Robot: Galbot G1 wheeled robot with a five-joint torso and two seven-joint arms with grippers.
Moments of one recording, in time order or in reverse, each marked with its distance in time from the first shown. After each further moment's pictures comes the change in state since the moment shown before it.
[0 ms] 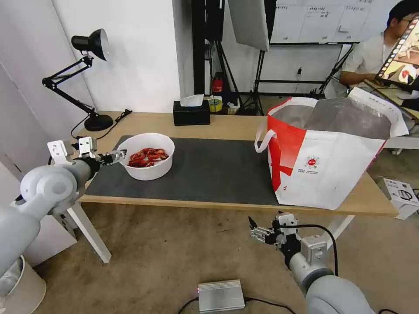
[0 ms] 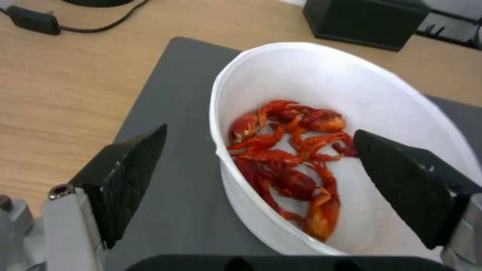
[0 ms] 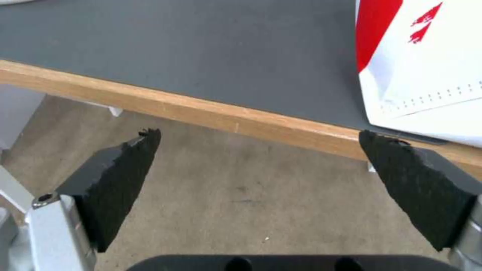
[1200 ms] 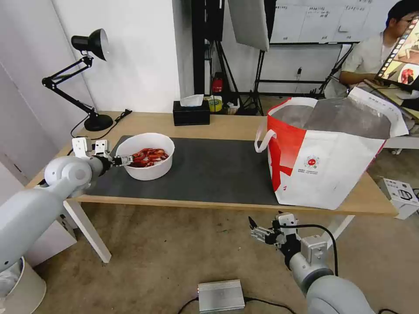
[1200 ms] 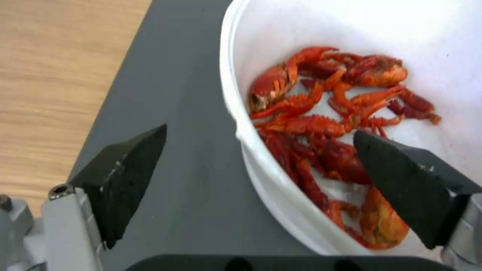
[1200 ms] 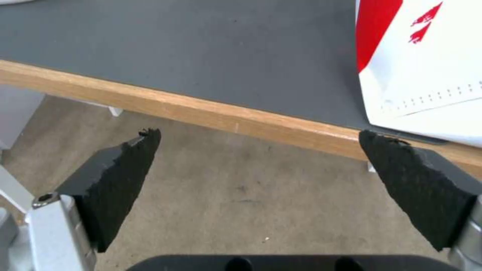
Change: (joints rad) left arm -0.197 -0.052 0.204 0.196 0.044 0.118 0.056; right arm 0.000 0.000 0.000 0.000 0.000 0.000 0.000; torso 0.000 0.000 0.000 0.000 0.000
